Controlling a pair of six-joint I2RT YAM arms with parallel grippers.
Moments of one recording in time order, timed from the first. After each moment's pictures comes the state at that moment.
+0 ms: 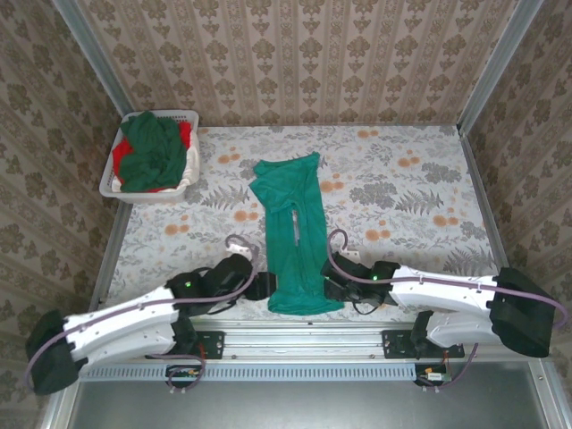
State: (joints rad) left arm -1.09 0.77 0.41 -0.44 -0.11 -0.87; right arm 1.03 1.21 0.58 -0.55 0.19 1.03
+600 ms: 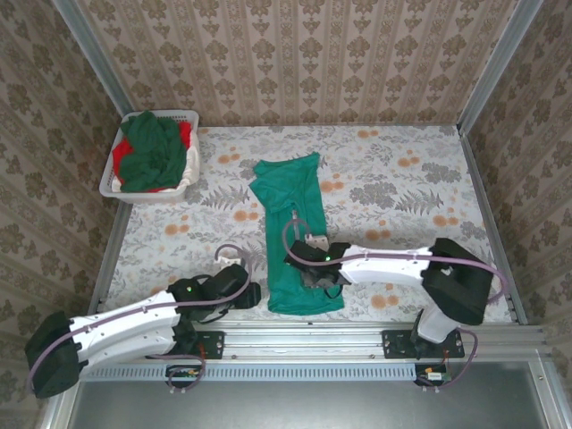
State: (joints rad) left arm -1.07 0.81 0.32 -0.54 -0.15 -0.96; right arm 1.04 1.63 0.93 -0.61 0.27 0.91
